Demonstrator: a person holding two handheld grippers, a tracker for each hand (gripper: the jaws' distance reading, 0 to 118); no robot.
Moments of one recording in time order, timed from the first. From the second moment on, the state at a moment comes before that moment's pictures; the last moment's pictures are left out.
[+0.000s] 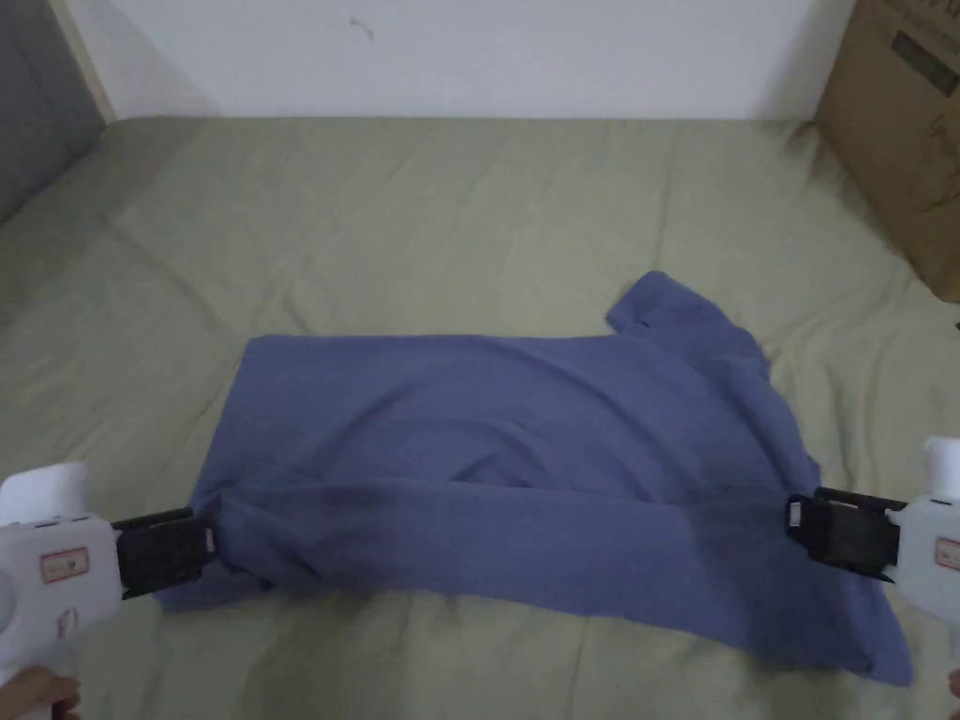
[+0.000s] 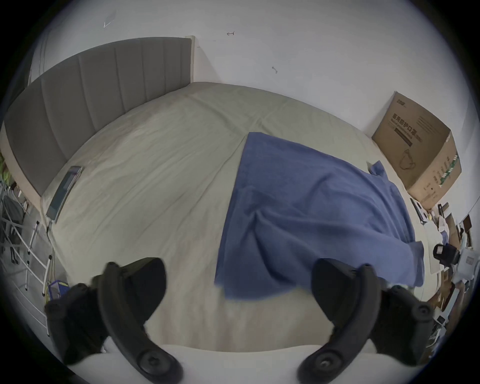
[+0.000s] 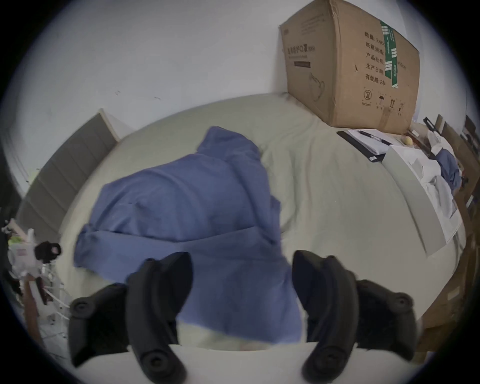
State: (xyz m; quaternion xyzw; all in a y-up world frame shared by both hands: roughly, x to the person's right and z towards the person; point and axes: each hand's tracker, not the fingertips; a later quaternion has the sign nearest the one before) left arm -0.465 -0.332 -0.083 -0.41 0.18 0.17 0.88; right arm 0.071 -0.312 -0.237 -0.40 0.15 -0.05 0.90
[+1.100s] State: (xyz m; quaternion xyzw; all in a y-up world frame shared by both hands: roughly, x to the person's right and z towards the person) left arm -0.463 -0.381 -0.128 -0.47 0.20 0.16 0.84; right arm 0.085 -0.347 -0.189 -0.46 0.11 -0.09 0.88
